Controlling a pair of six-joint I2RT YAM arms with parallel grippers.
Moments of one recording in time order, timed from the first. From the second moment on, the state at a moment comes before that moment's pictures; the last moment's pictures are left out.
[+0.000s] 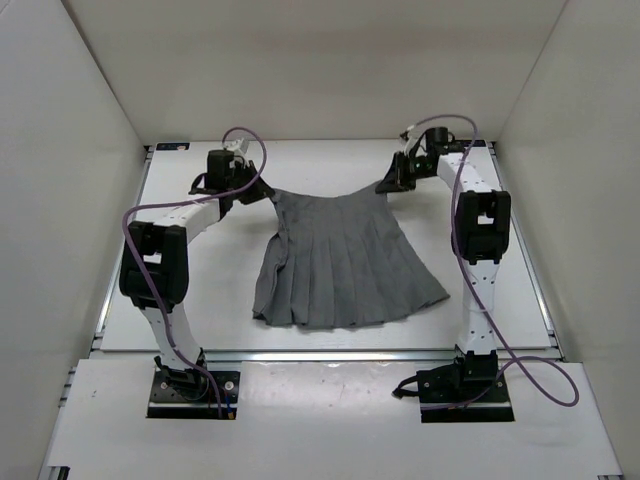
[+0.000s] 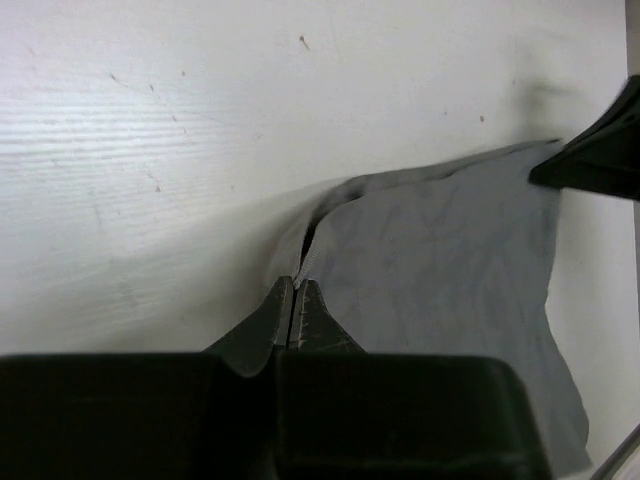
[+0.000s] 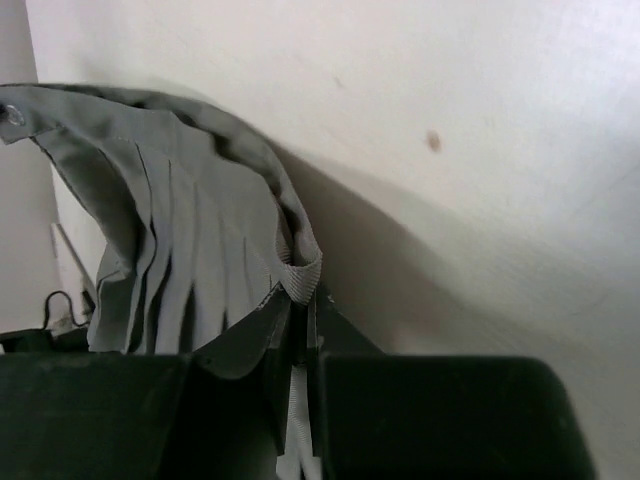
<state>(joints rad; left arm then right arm) -0.17 1.85 1.22 0.05 0.36 -0.48 0.03 2.42 1.99 -0.65 -0.87 0.14</state>
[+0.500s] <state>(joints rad) -0.13 1.70 1.58 0.06 0.39 -0.40 -0.06 2.11 2.27 -0.55 -0.93 0.13</state>
